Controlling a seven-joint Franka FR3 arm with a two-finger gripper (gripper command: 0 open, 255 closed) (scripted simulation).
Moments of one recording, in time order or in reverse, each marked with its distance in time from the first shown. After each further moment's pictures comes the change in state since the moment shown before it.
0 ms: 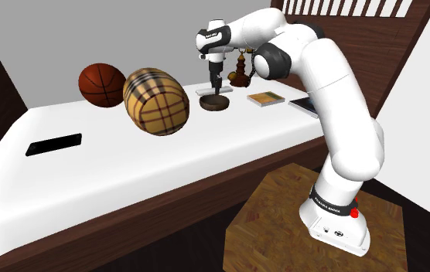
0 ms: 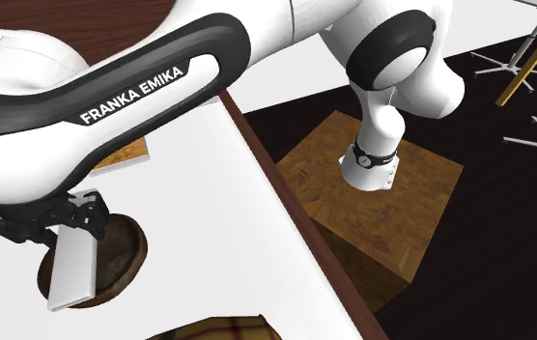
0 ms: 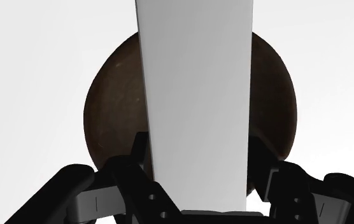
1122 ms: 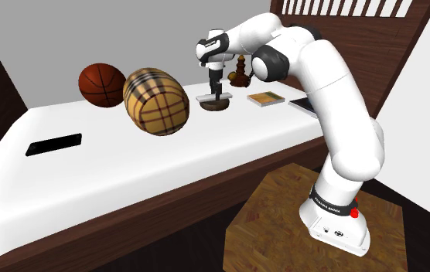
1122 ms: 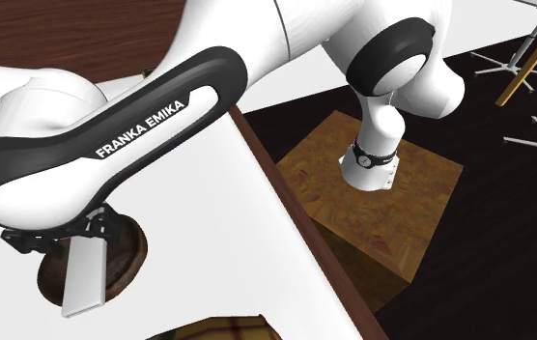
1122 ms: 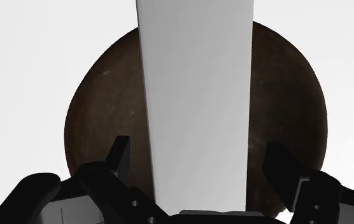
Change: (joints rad) arm 0.007 0.022 0.009 -0.065 0.014 0.084 -0.012
